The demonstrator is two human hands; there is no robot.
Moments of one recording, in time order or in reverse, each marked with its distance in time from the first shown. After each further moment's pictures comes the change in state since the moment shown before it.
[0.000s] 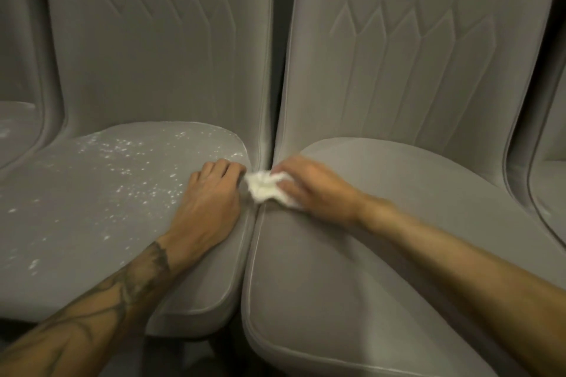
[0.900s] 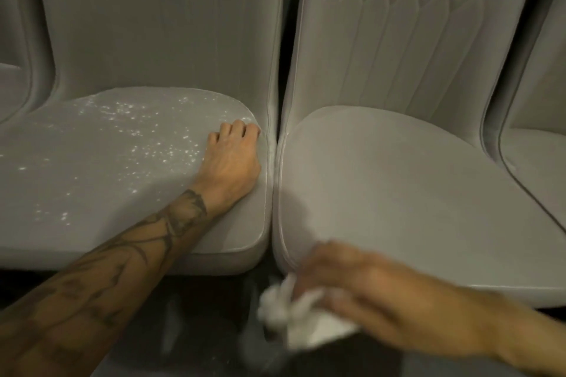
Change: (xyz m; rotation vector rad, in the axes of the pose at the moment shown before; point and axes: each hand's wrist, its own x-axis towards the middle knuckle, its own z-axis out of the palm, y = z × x) left_hand 0.001 0.005 -0.008 -0.024 -0.083 -0.055; right_hand -0.114 -0.169 -0.038 0.301 -0.372 0.010
